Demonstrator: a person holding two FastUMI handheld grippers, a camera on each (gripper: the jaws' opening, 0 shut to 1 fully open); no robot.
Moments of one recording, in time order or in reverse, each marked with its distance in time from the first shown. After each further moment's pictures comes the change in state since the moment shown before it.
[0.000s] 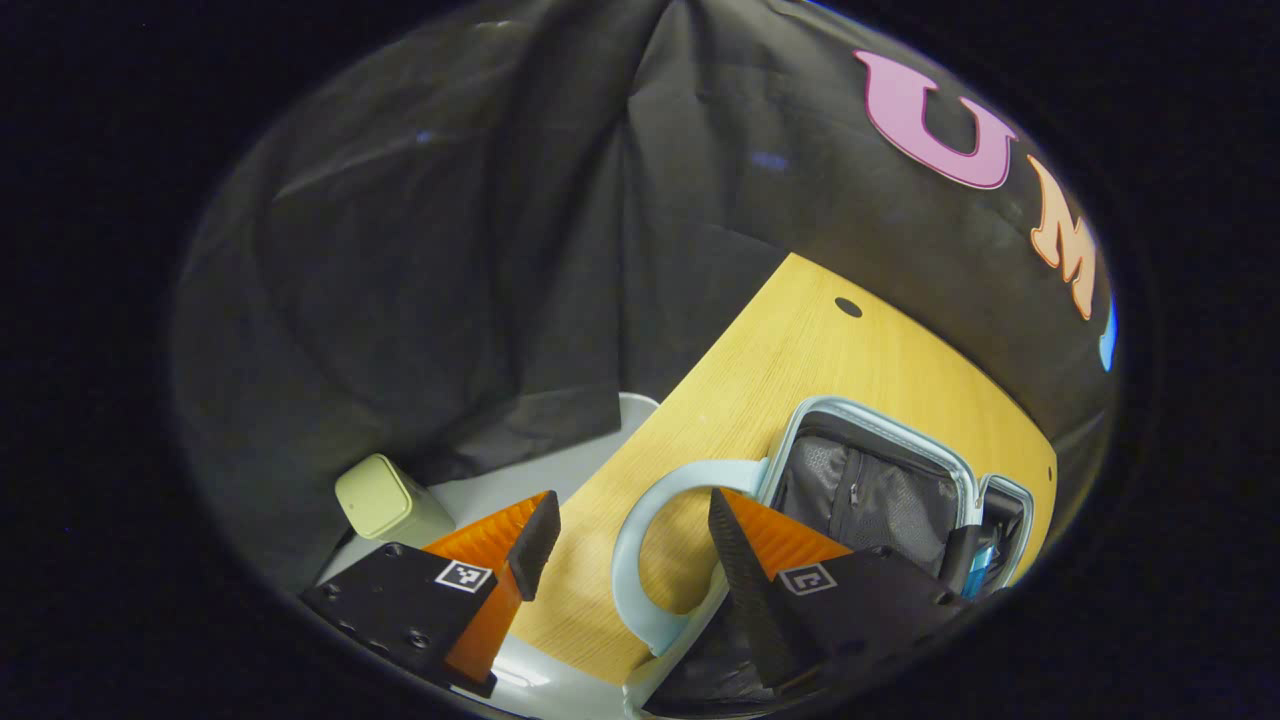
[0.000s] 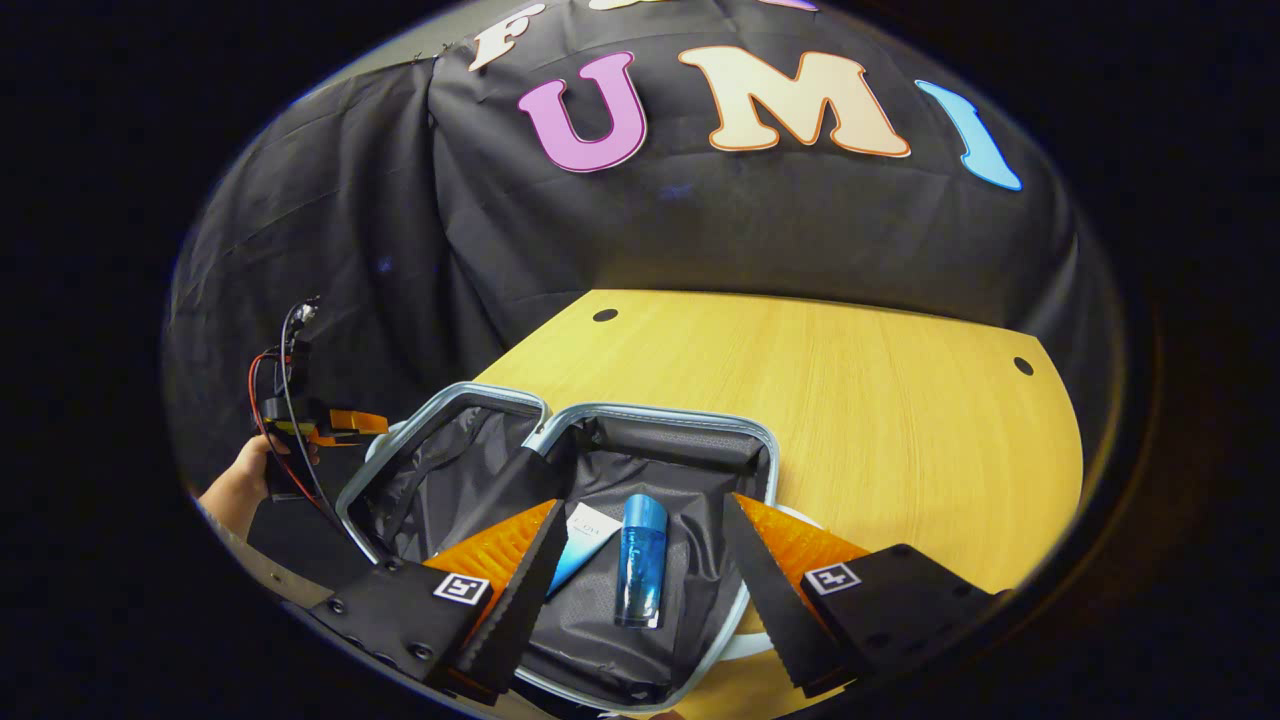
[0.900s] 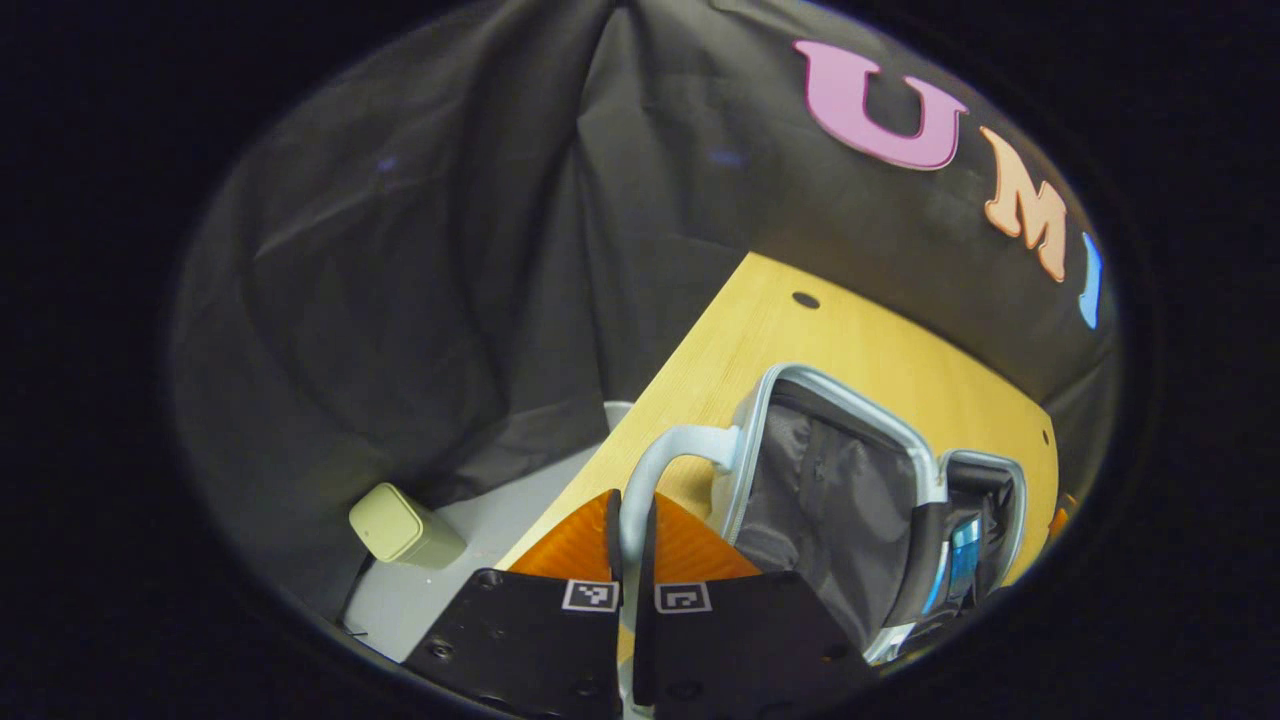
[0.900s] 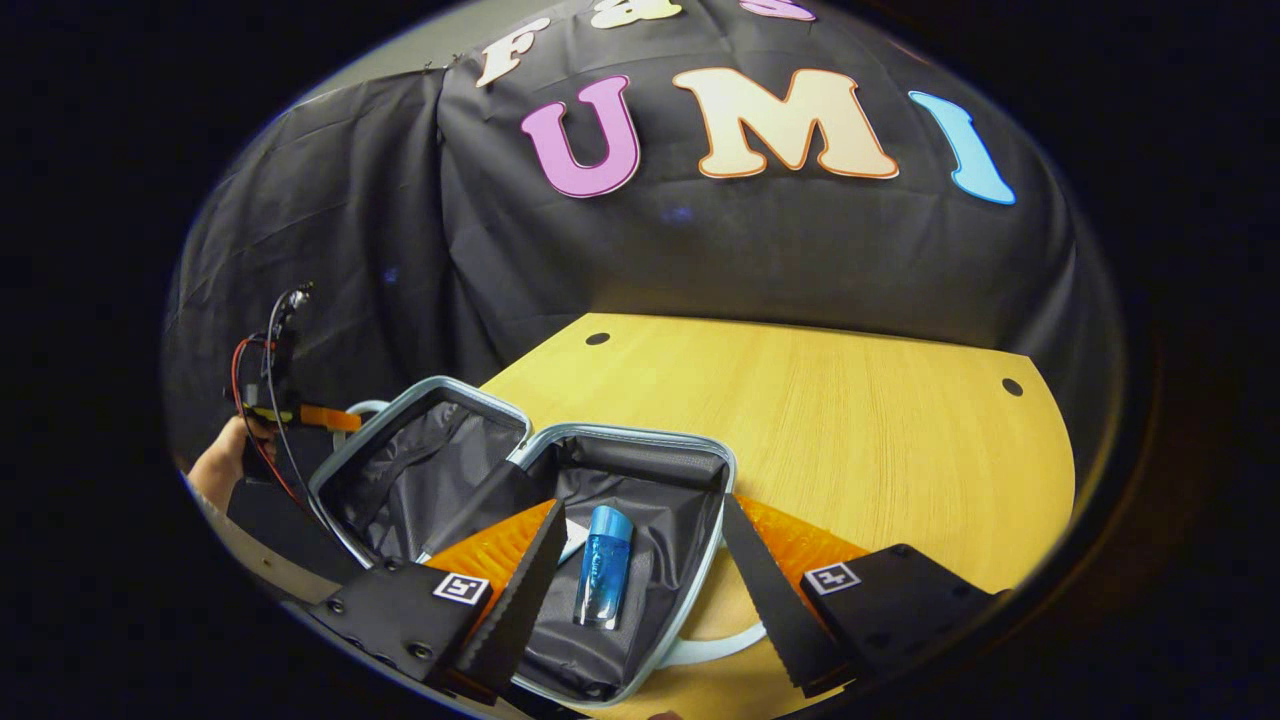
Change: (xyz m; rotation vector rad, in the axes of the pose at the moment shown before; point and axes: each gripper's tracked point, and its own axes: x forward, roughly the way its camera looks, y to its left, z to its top) left arm -0.072 -0.041 0.036 0.139 -0.102 -0.022; right arm -0.018 -0.031 0.016 -0.028 -0.091 0.031
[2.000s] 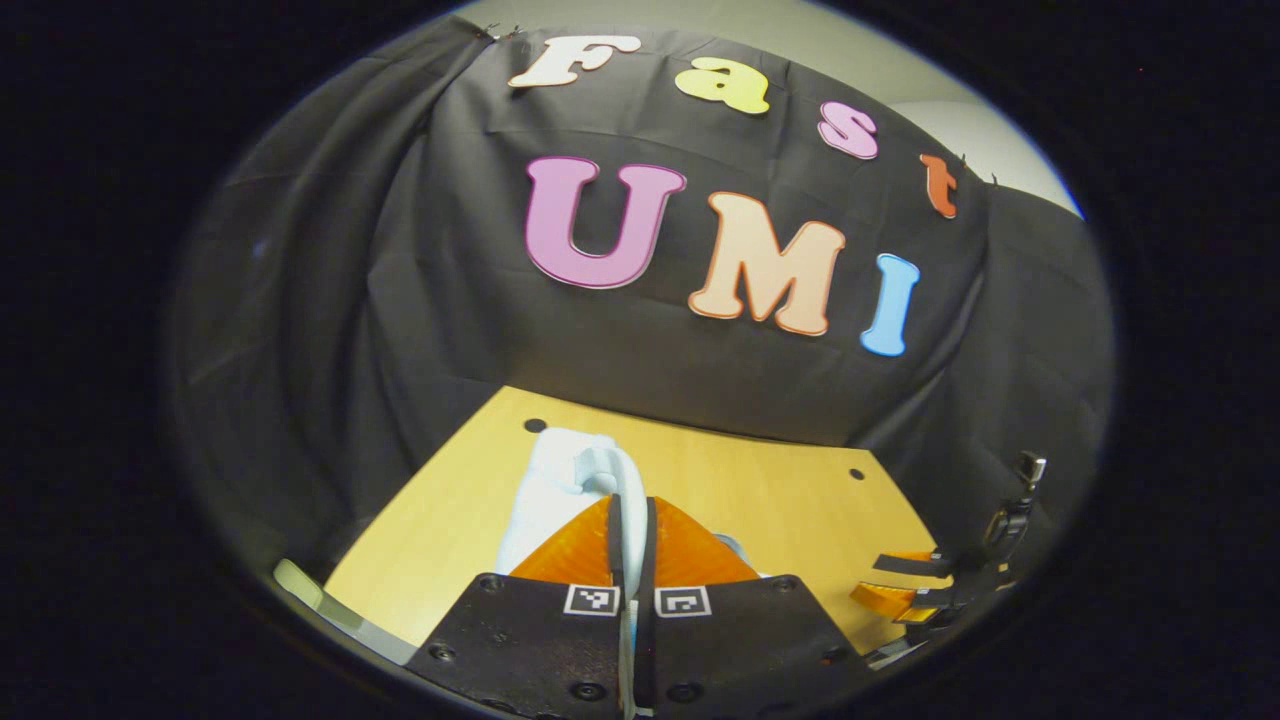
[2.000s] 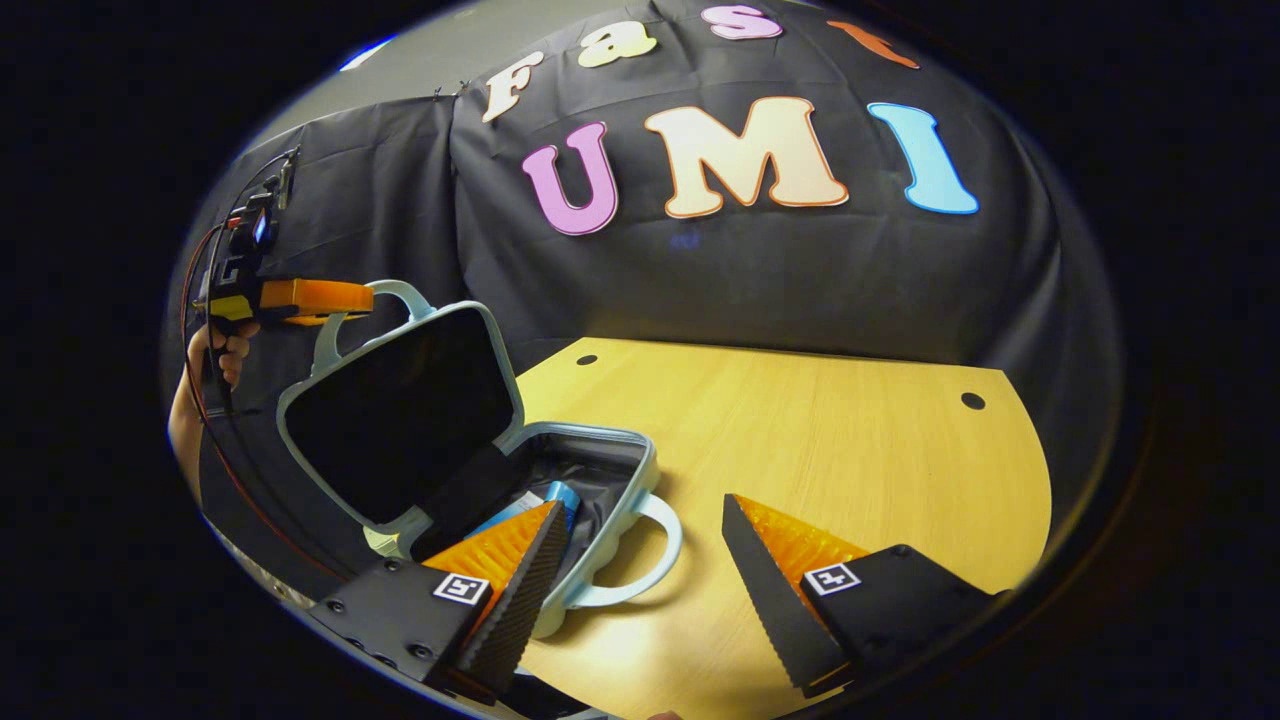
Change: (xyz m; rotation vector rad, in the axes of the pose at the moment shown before) left arm -0.183 -0.306 0.060 0.100 -0.286 -0.493; right arm -0.089 -0.091 0.002 0.000 -0.079 0.019
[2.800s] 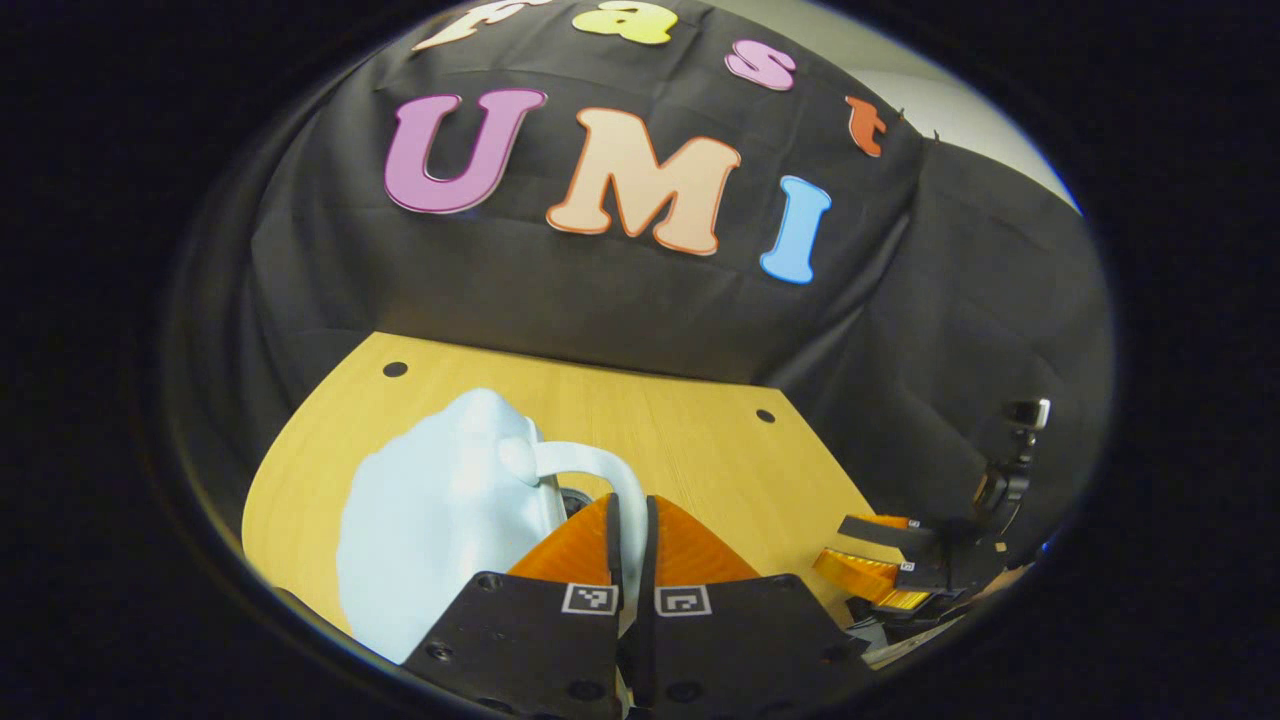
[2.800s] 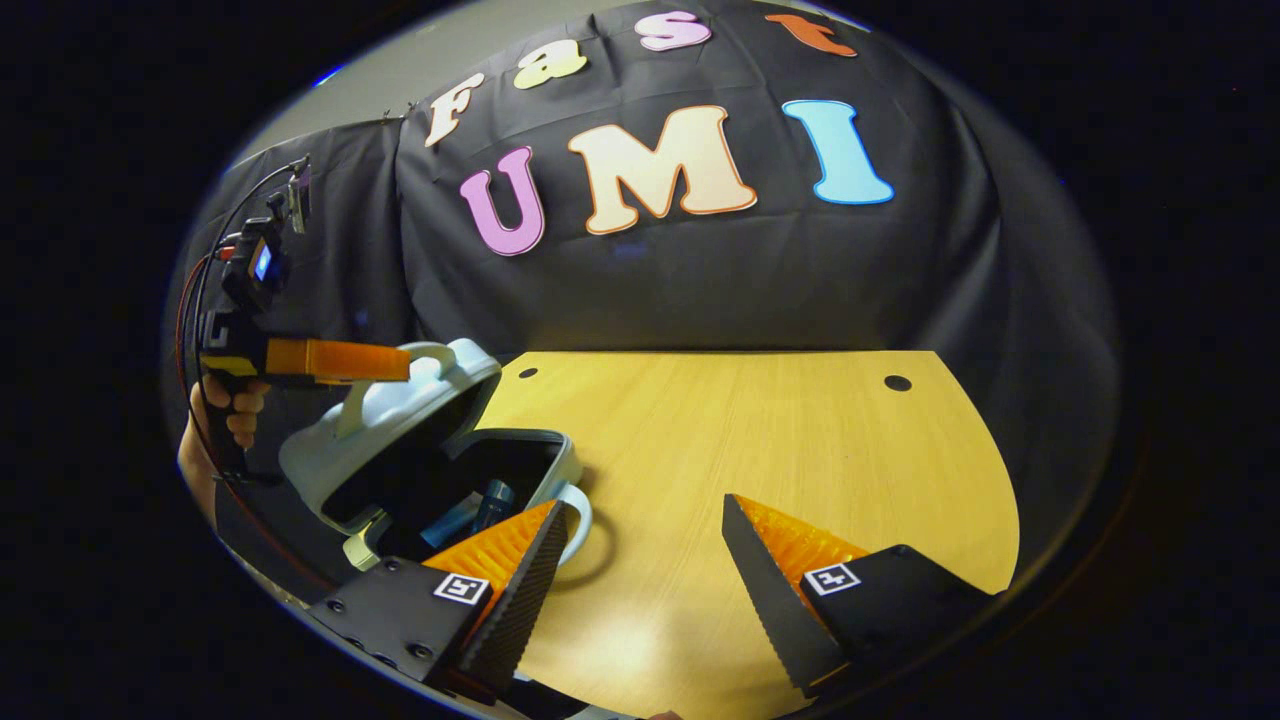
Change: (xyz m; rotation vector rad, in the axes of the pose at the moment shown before) left arm 0.061 -0.133 -0.099 0.077 0.208 -0.197; right arm -0.049 -0.081 -0.002 0.072 -0.030 -0.128
